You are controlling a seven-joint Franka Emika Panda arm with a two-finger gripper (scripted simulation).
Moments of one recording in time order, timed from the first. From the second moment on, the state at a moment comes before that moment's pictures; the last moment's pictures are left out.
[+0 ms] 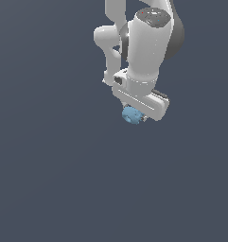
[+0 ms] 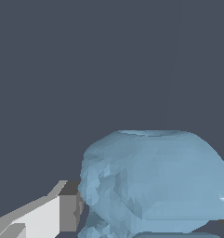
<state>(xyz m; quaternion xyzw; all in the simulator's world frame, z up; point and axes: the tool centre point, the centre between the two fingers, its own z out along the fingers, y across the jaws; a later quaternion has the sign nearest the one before) -0.016 0.080 0.259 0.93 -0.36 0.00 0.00</state>
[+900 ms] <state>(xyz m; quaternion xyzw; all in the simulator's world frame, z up) -0.020 0.182 0.432 0.93 -0.36 0.00 0.00</state>
